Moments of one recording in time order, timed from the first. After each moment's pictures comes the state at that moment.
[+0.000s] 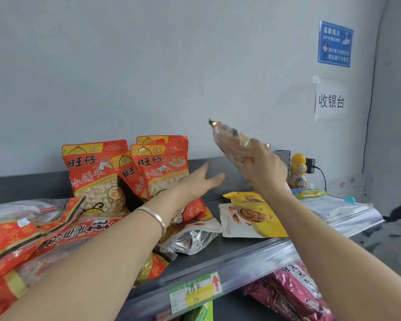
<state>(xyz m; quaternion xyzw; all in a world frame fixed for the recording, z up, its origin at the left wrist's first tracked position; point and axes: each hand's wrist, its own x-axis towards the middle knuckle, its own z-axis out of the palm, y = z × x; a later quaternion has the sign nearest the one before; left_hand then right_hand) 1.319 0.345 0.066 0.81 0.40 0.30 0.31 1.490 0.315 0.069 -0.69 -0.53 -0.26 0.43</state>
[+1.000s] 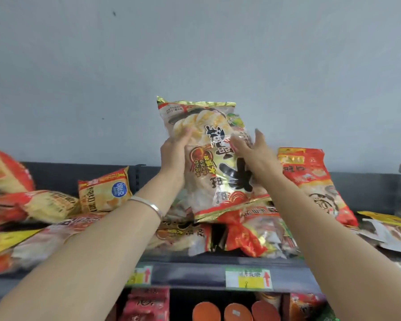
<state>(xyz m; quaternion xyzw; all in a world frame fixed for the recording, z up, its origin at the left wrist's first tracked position) 0.948 0.223 0.117 0.44 0.36 0.75 0.34 1.123 0.233 0.127 -0.53 -0.68 0.09 0.50</state>
